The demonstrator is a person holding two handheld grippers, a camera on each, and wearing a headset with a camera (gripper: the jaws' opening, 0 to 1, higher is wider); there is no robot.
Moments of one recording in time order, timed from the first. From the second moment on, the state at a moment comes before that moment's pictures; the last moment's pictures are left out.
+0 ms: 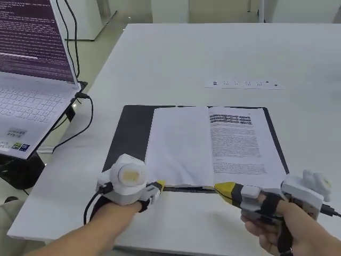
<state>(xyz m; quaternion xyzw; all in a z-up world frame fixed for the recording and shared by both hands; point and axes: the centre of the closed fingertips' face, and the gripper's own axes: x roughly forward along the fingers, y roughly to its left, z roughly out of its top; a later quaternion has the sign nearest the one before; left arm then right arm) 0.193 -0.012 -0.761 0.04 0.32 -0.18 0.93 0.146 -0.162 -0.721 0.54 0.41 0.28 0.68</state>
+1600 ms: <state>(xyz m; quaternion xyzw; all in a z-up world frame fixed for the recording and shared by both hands) 0.129 -0.009 -0.642 -0.02 0.24 -0.15 0.96 0.140 -0.325 -0.638 0.13 0.24 0.16 0.95</state>
